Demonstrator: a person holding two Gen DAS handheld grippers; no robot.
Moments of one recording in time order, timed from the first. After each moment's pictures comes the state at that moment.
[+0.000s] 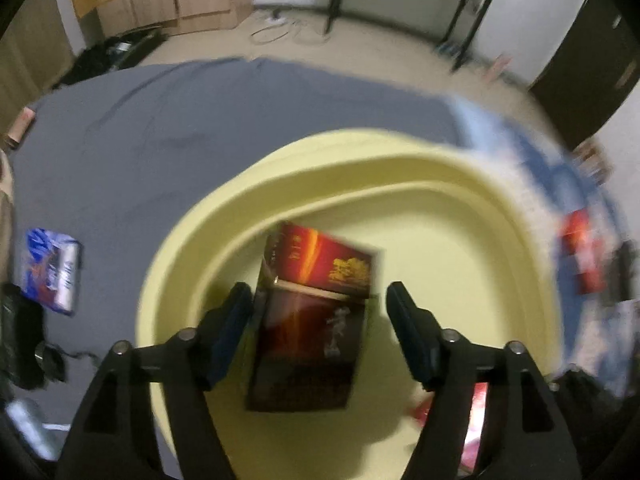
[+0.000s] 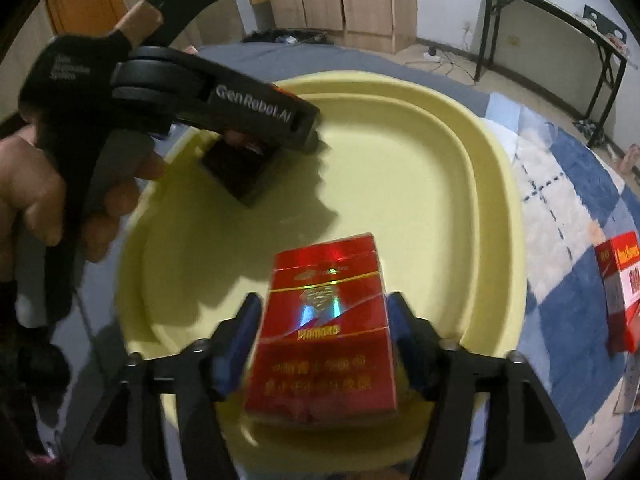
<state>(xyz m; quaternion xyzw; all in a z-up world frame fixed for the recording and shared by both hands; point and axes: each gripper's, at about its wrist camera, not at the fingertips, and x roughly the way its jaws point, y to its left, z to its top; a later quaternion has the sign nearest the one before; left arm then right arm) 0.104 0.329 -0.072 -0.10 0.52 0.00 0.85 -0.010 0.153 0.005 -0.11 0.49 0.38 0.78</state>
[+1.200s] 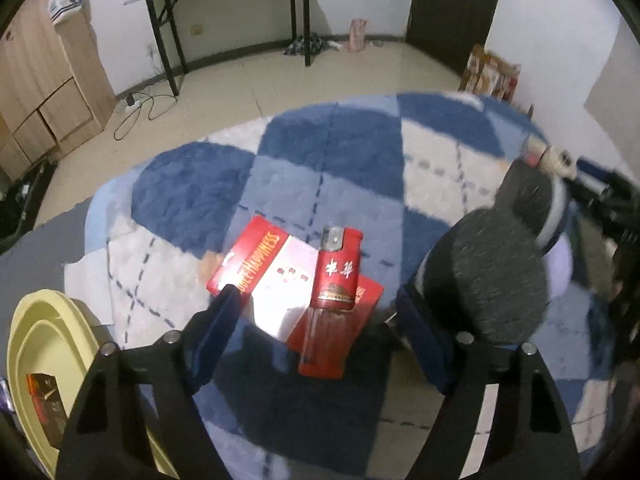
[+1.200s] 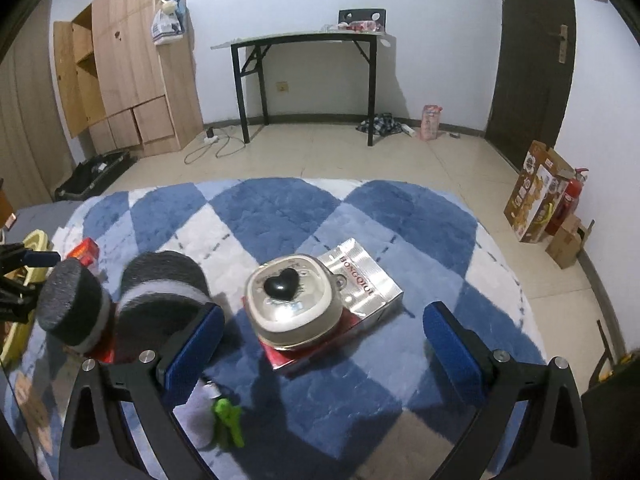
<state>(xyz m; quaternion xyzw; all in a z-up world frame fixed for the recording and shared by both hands) 0.152 0.014 -0.054 0.08 0.49 -0.15 0.85 0.103 -0.300 0.001 -0.01 0.40 0.09 0.91</state>
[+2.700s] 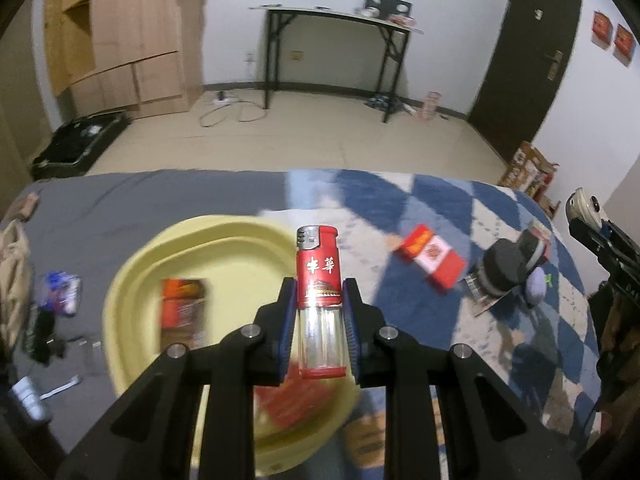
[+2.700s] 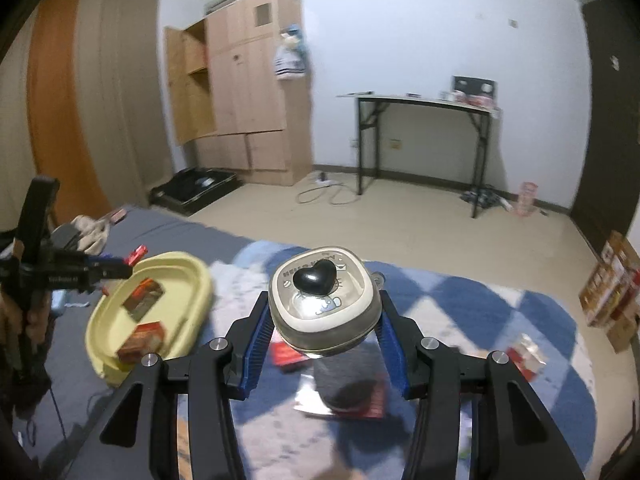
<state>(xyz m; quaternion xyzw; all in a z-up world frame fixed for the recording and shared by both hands) 0.040 0.219 0.058 -0.04 0.43 -0.05 0.90 0.016 -0.155 0.110 -0.04 0.31 0.27 0.91</state>
